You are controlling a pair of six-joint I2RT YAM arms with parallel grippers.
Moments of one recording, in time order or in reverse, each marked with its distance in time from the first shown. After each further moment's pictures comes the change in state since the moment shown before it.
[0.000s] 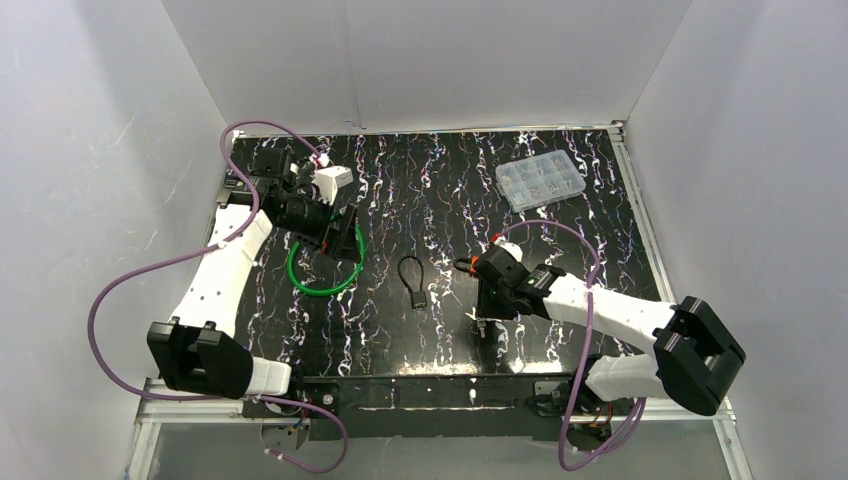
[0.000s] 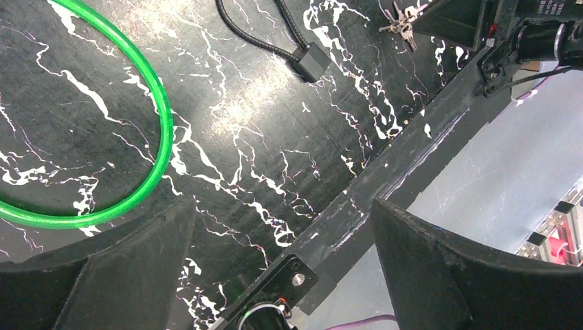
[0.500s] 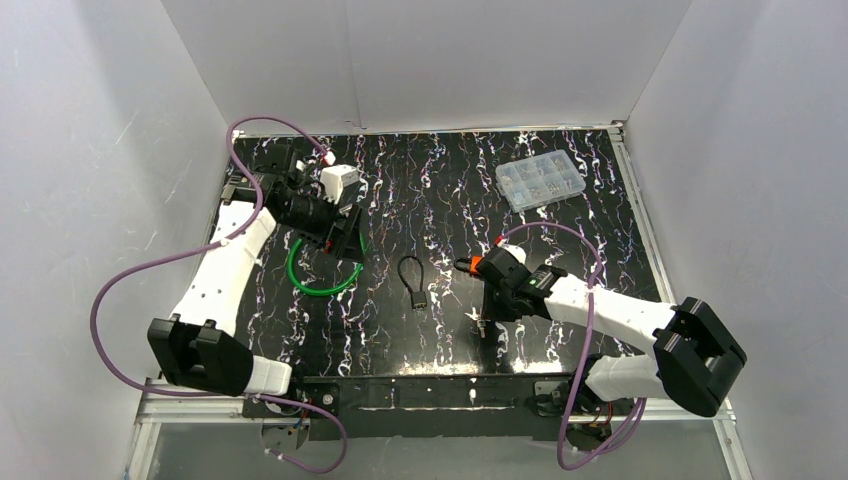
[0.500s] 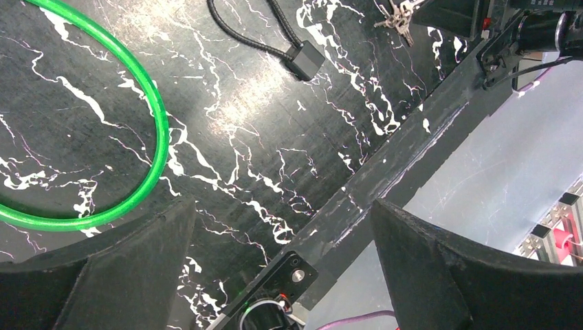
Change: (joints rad) left arm -0.036 0.017 0.038 -0.018 -0.015 -0.003; right arm -0.014 -0.008 -0.016 -0.023 -0.001 0.002
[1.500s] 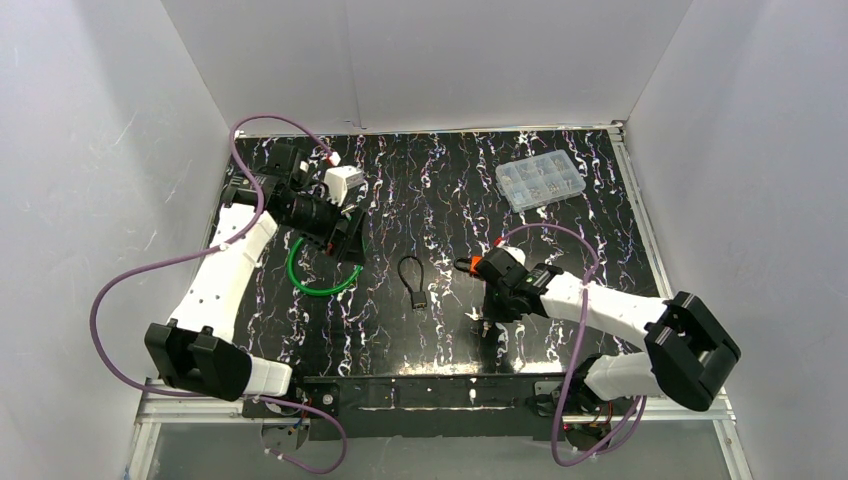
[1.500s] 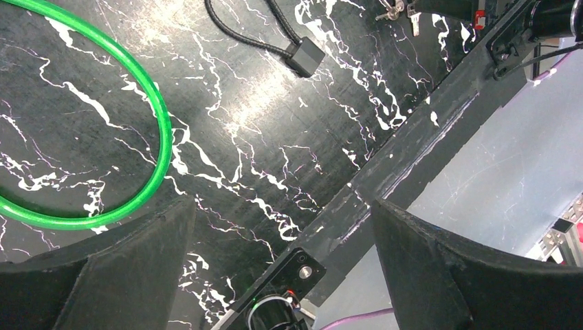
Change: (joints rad) left arm -0.041 -0.018 0.016 -0.014 -0.035 0.011; right arm -0.011 0.043 0.000 -0.001 -0.014 -0.004
